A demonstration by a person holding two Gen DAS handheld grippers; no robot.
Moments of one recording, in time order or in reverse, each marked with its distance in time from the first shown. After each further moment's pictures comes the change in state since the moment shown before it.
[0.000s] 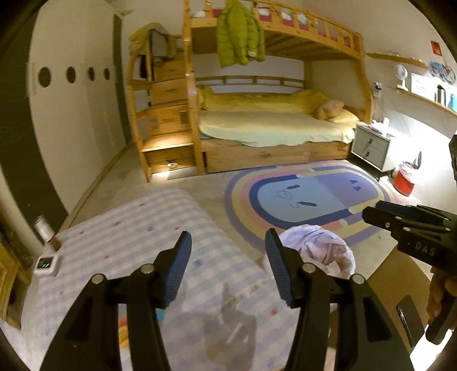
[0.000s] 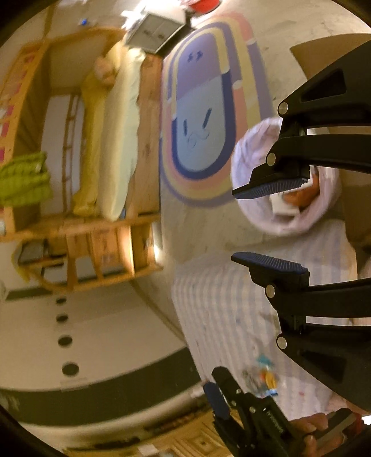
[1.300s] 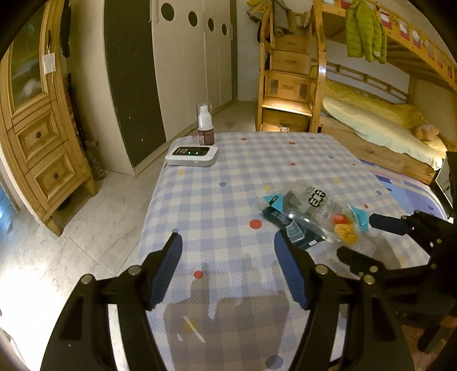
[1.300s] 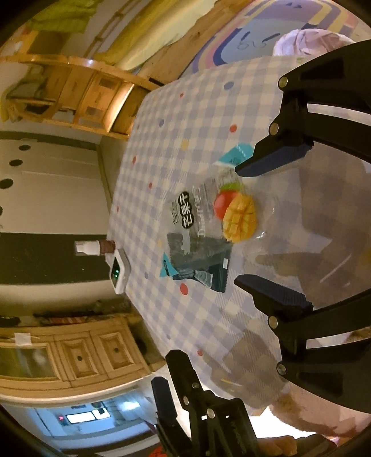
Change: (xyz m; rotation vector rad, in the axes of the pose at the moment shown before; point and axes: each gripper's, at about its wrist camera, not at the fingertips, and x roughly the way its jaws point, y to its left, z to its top) left arm -0.064 0.205 -0.138 -0.326 0.145 0.385; right arm 0.098 0.281 -0.081 -0.524 0.185 0.339
